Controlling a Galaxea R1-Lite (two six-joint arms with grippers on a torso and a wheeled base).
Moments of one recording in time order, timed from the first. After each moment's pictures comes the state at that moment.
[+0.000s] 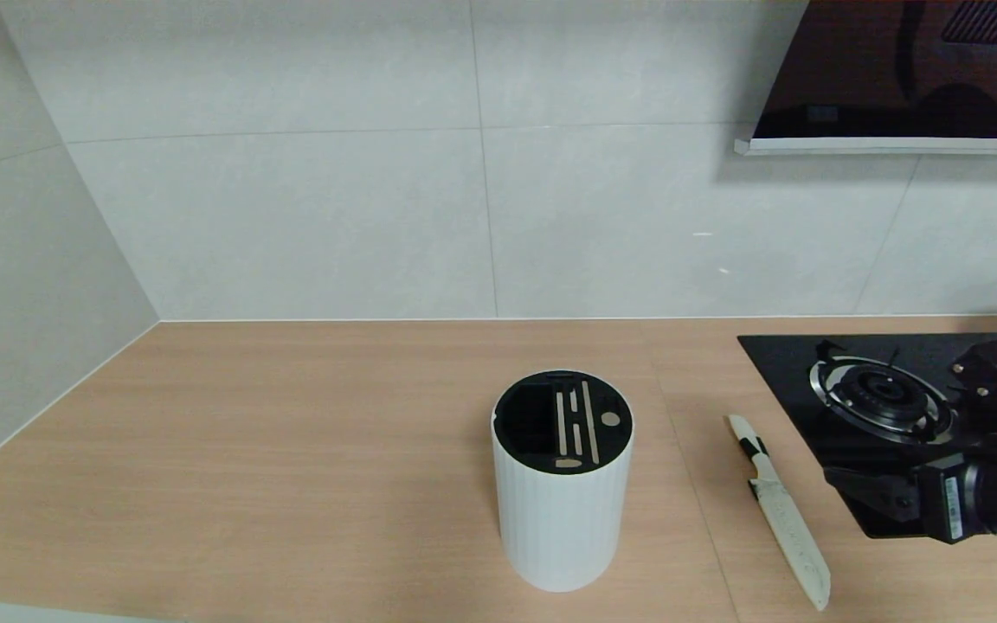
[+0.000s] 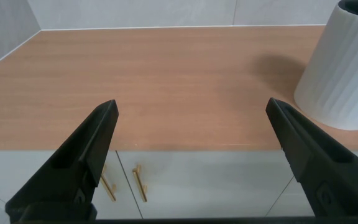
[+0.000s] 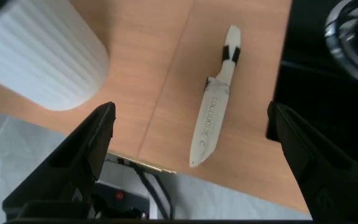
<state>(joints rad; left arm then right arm) 0.00 0.00 0.00 0.00 -0.01 0.00 0.20 1.31 -0.48 -0.30 0.08 -0.02</state>
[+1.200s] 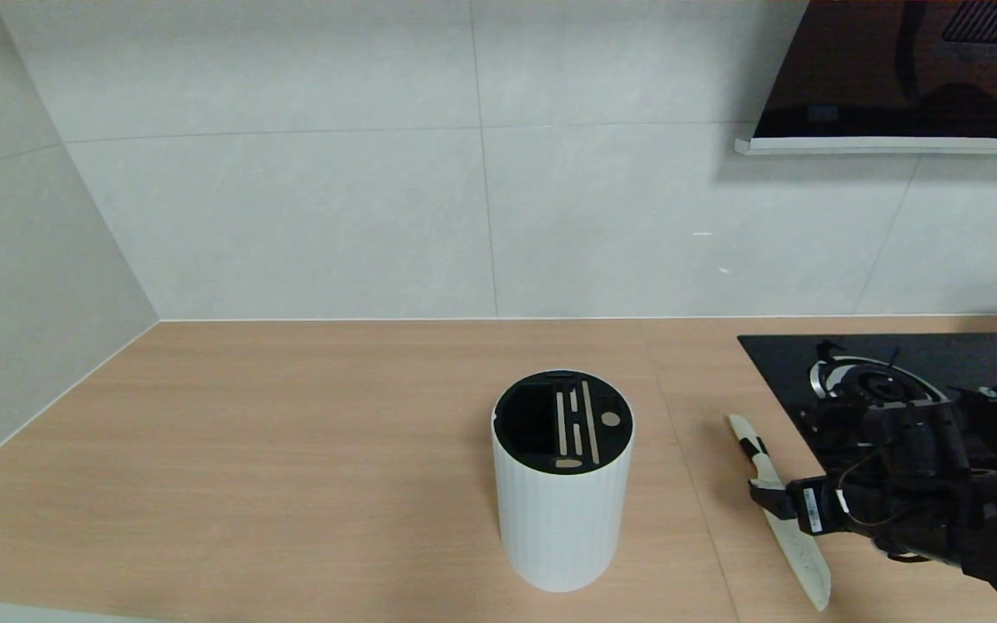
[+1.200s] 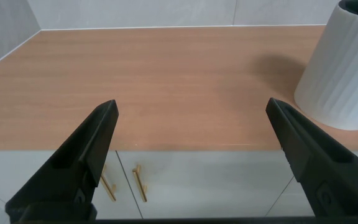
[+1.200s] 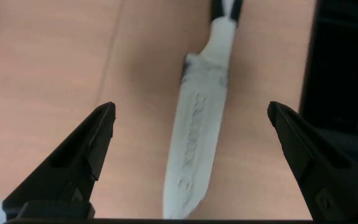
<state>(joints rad) 0.00 0.00 0.00 0.00 -0.01 0.00 0.19 1.93 -0.43 -0.84 -0.05 0.01</state>
